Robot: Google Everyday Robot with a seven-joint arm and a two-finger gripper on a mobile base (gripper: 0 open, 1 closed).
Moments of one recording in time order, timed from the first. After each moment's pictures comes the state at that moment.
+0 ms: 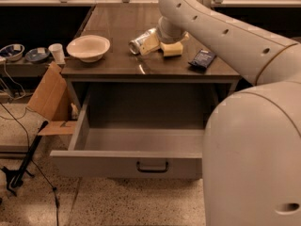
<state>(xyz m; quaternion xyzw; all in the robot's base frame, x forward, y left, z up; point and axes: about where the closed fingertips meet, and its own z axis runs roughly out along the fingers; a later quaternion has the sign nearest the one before) 0.820 -0.065 0.841 -0.20 0.92 0.00 0.34</state>
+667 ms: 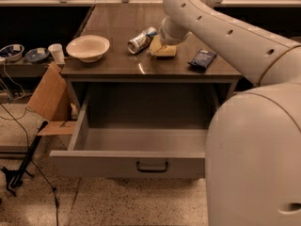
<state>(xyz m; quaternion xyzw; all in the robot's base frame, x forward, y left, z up) 0.816 -0.076 0.833 -0.20 0.93 0.00 0.32</state>
